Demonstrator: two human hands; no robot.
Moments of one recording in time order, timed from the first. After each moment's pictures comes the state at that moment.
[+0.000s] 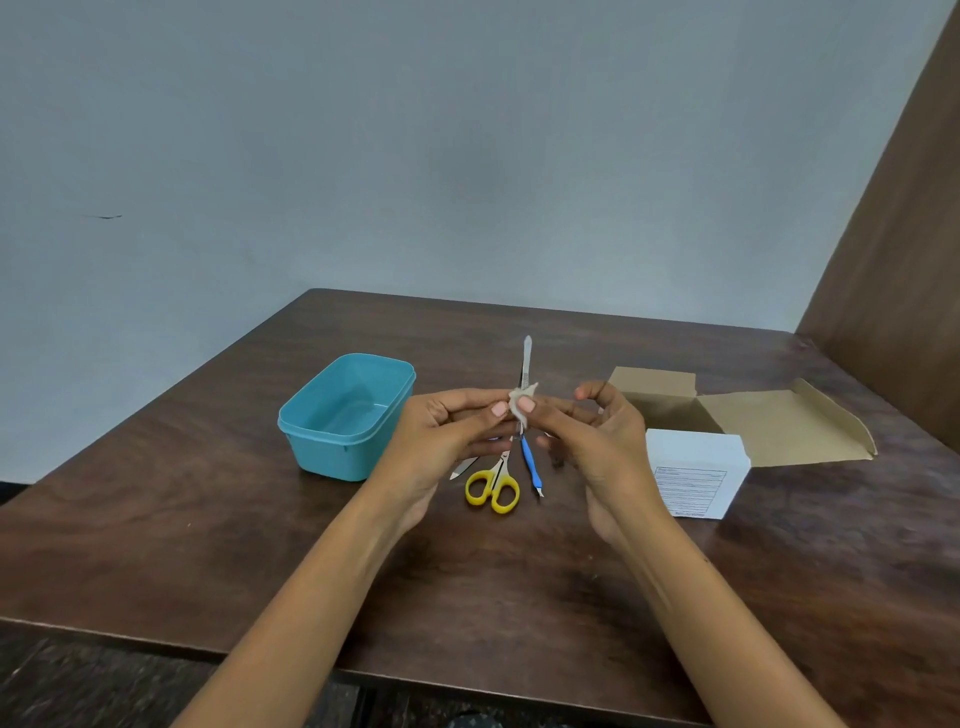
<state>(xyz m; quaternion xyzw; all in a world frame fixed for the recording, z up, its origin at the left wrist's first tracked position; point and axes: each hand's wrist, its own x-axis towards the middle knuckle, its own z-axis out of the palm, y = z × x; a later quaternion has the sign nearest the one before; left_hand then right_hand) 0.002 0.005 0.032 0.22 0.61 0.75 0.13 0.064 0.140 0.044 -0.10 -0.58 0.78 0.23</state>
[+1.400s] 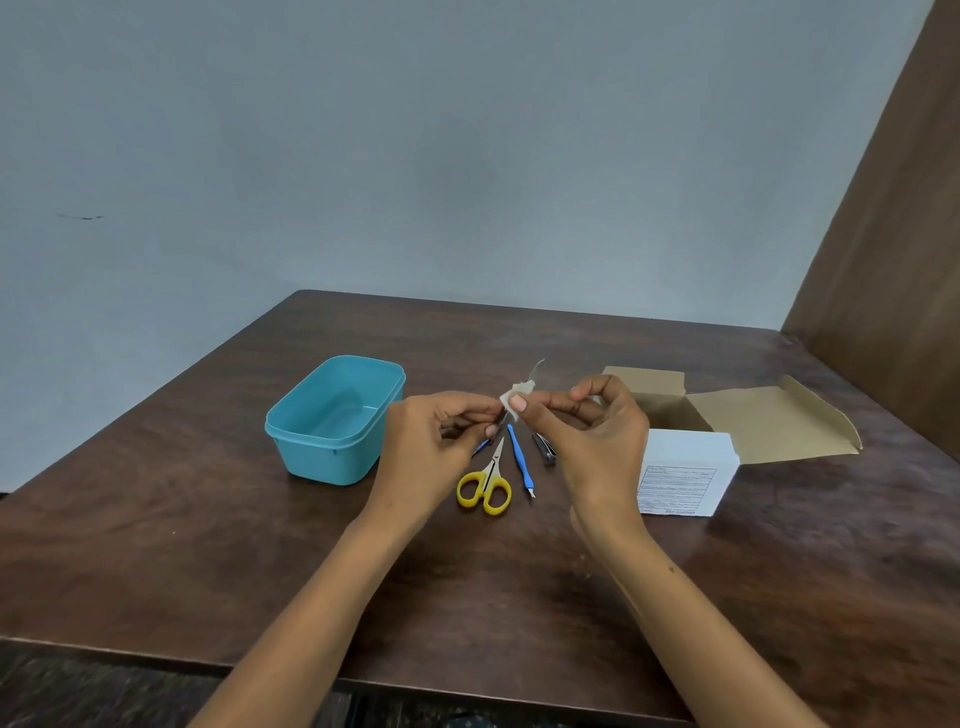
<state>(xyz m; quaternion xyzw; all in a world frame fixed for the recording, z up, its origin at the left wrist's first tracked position) -0.001 0.008 0.023 0.31 0.76 0.55 -0.16 0.061 0.133 0.038 -0.09 -0.61 0.68 0.39</state>
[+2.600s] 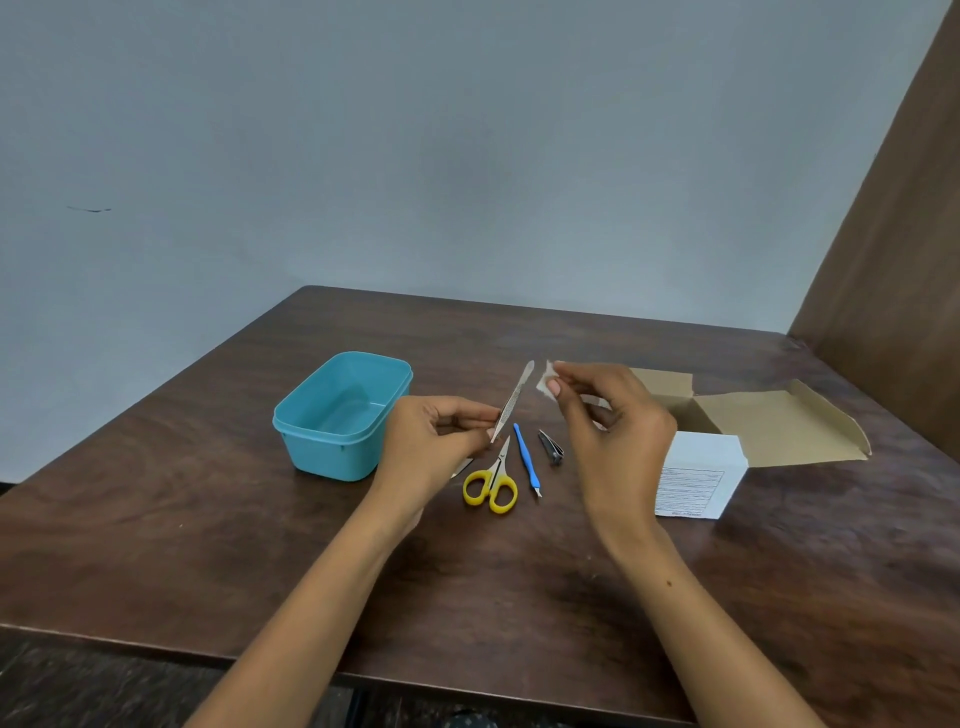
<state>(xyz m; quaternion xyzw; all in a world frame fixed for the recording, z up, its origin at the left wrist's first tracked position) 0.001 0.006 0.029 0.18 0.74 0.65 0.02 0.059 0.143 0.035 -0.03 -0.75 0.40 0.52</state>
